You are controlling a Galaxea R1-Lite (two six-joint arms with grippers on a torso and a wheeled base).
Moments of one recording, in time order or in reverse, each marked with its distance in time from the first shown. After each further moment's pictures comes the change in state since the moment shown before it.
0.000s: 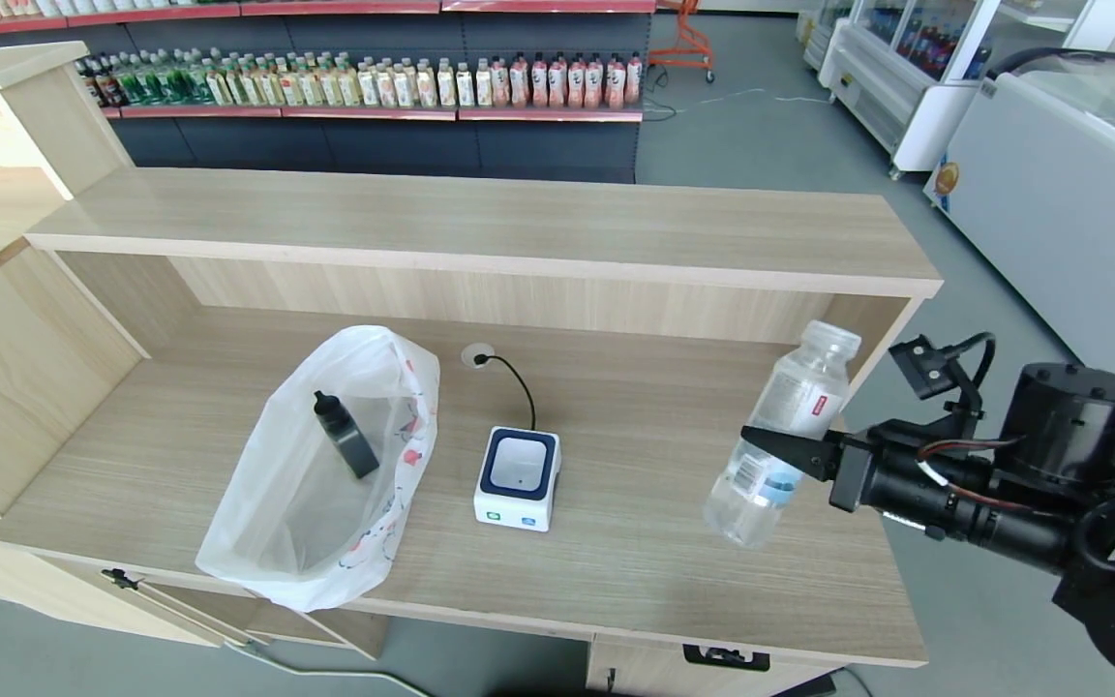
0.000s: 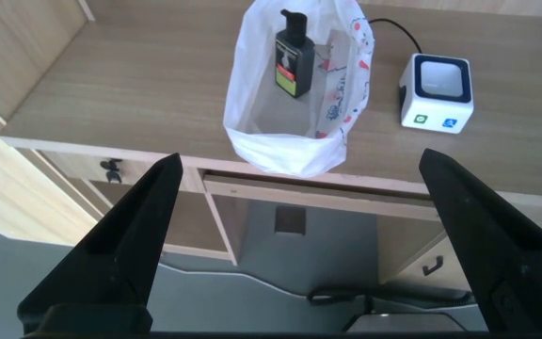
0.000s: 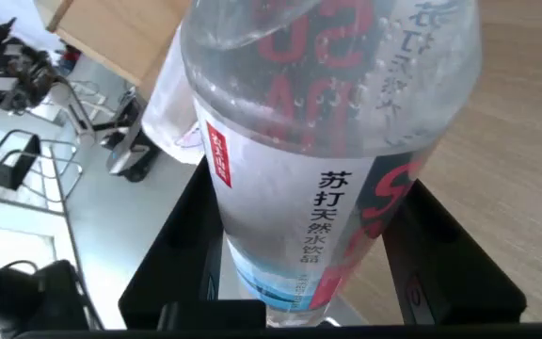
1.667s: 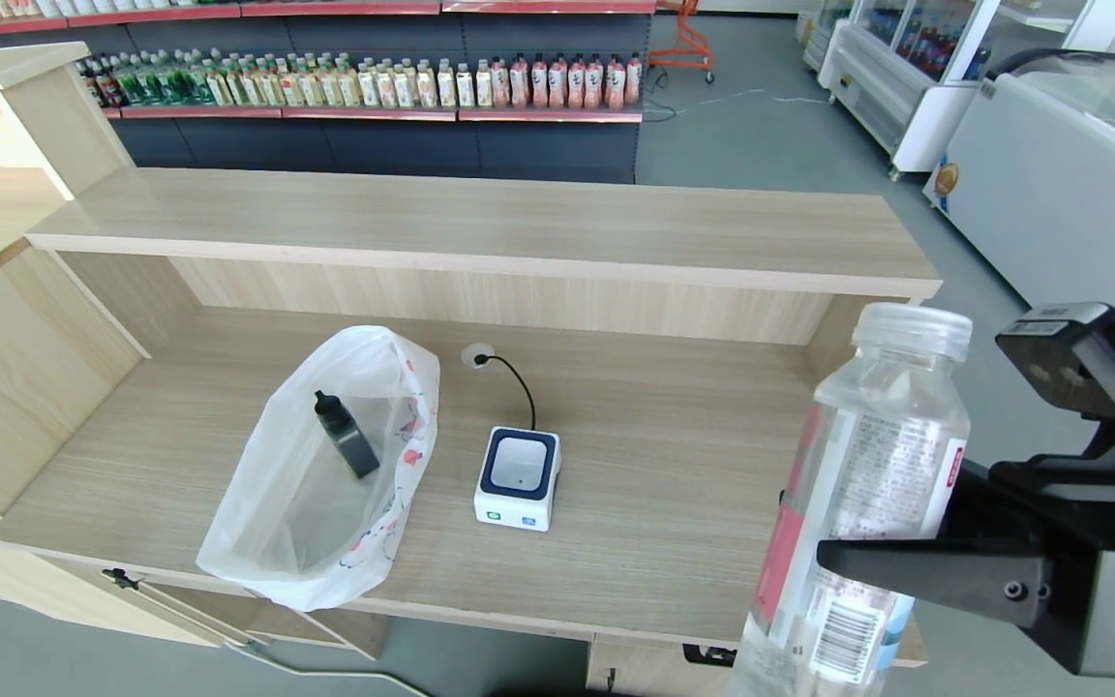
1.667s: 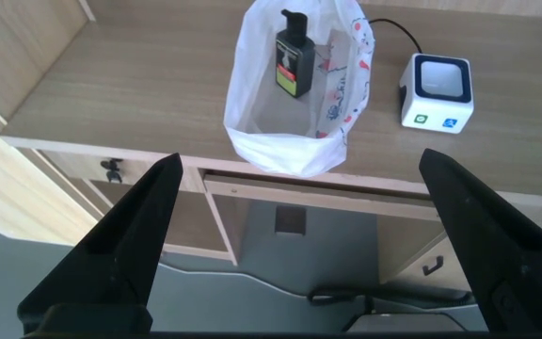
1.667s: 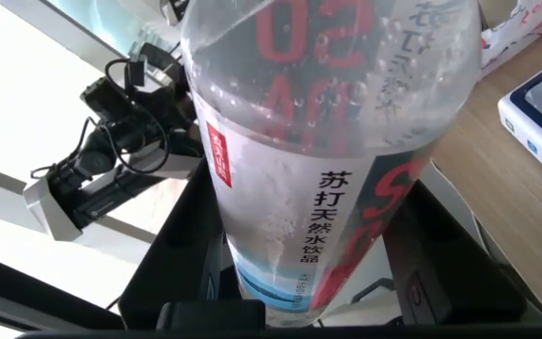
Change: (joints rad) left arm 0.000 0.000 0.000 0.000 0.000 0.000; right arm 0.216 -0.427 -0.032 0.400 0.322 0.040
